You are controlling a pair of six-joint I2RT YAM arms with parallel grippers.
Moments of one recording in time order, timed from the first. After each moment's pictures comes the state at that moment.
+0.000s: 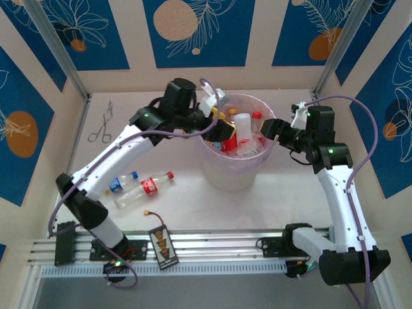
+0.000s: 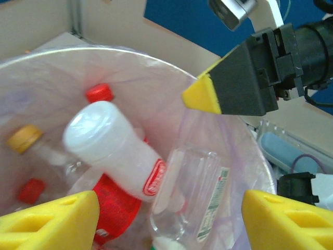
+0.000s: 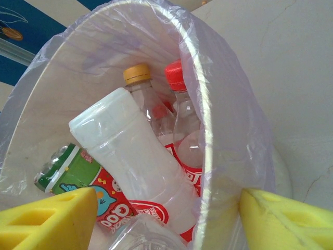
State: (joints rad) left arm -0.74 1.61 1.78 -0.67 0.48 -0.05; right arm 0.05 1.04 1.18 -0.78 -0.45 0.50
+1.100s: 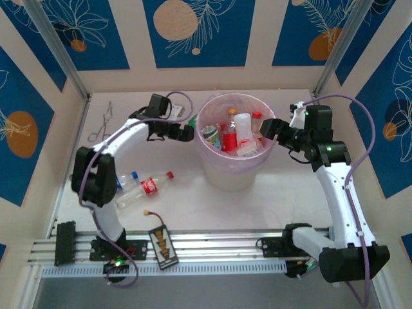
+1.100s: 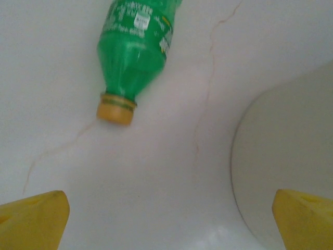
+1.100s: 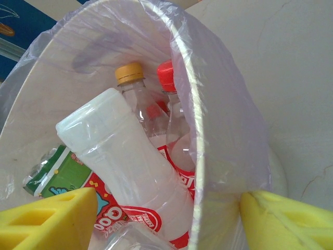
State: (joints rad) left arm -0.37 1.87 1.49 -0.57 0.30 -0.07; right arm 0.06 1.06 1.18 -0.78 -0.44 0.48
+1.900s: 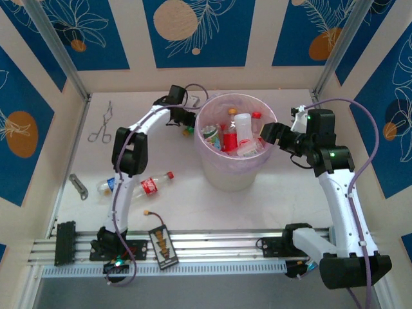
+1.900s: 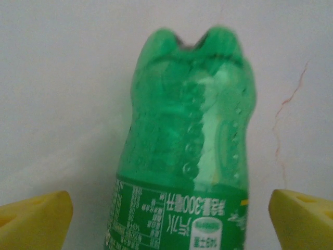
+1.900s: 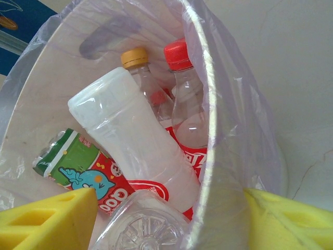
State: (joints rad) left arm -0.36 2.46 2.11 -0.63 0.35 0.00; right arm 0.06 1.01 1.18 -0.84 -0.44 0.48
